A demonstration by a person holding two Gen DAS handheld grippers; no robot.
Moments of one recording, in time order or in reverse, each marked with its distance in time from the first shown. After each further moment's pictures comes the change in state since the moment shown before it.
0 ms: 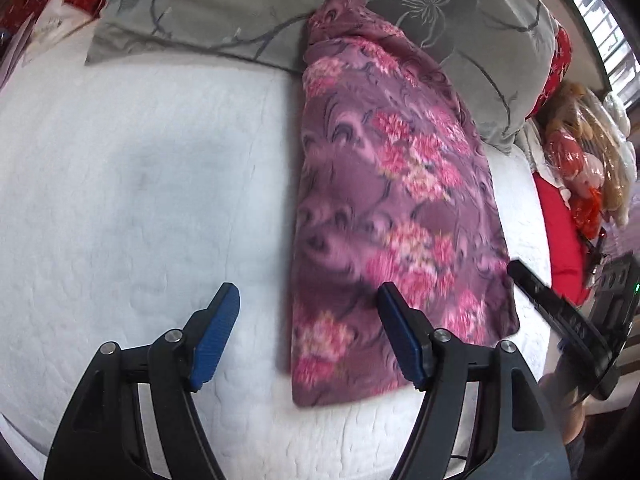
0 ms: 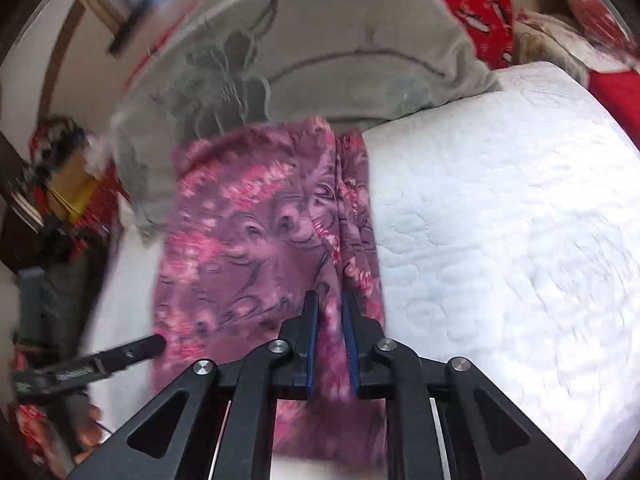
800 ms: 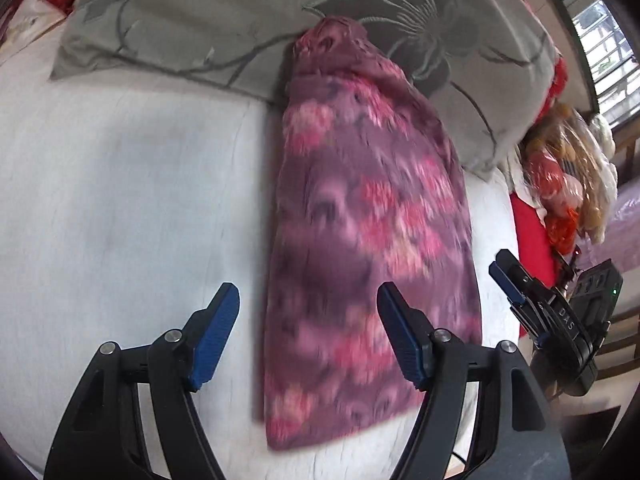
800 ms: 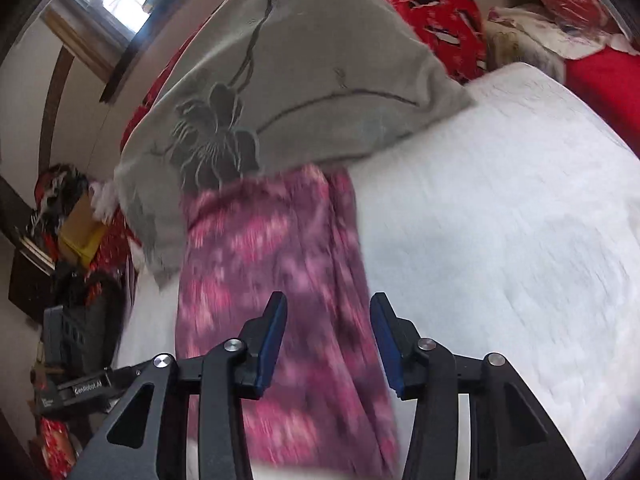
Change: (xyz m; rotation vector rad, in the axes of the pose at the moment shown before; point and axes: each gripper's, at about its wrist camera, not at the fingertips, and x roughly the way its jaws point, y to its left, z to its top) left arm -0.011 0.017 0.048 -0.014 0.021 -0.104; right arm 0.005 -0.008 0.043 0.092 -0.076 0.018
